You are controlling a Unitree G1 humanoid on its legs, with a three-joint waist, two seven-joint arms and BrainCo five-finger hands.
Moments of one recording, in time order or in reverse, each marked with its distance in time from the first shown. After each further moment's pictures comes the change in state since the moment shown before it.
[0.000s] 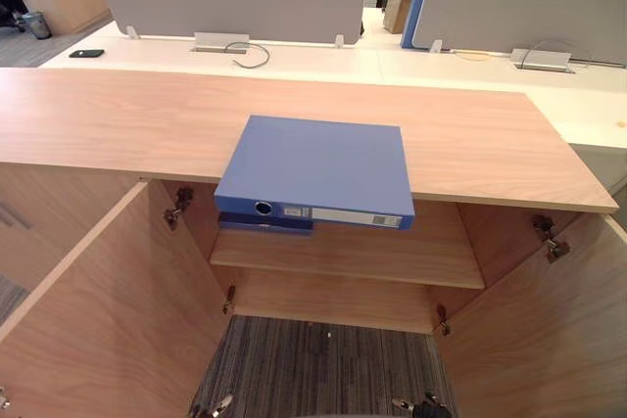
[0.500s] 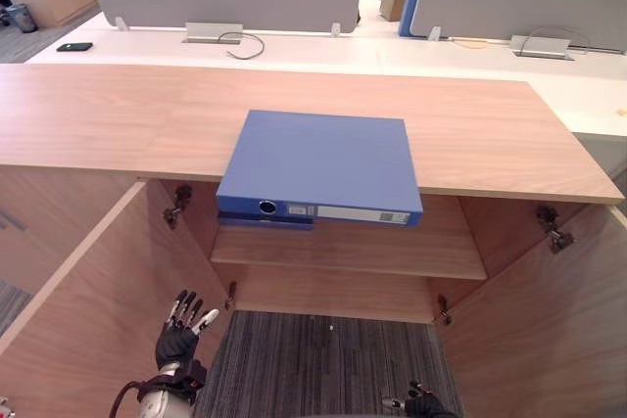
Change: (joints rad) left arm 0.204 0.027 -0.020 -0.866 -0.141 -0.009 -0.016; right arm -0.010 -0.038 0.104 -0.001 -0.079 0.016 0.059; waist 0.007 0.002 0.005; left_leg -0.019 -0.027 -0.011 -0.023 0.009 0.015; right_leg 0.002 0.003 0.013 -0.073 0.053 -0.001
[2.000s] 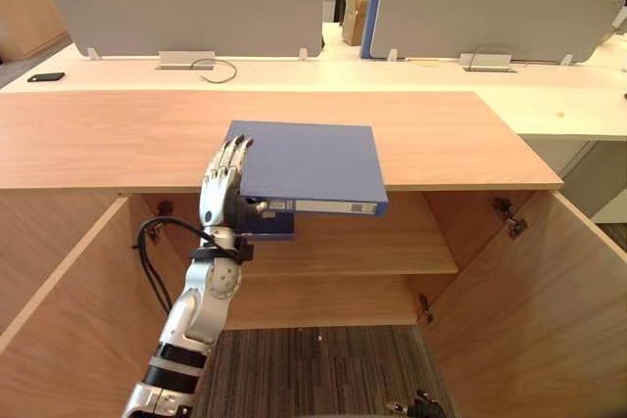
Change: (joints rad) left arm -0.595 0.193 -0.309 -0.060 1.436 0.055 0.457; right arm -0.011 -0.001 0.013 0.033 0.123 -0.004 -0.091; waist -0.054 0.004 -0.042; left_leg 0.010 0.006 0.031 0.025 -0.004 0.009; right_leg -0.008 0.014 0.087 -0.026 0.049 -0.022
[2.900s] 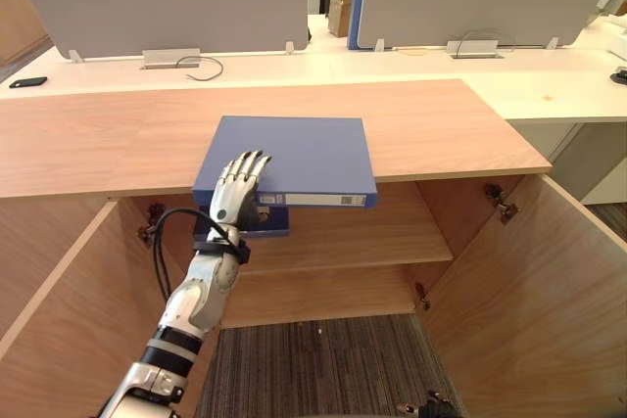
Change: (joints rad) left arm -0.101 0.093 -0.099 0.147 0.142 -0.003 -0.040; right arm -0.011 -0.044 -0.015 0.022 -0.080 0.005 0.007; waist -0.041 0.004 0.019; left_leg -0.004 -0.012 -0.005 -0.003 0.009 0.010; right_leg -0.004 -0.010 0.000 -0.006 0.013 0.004
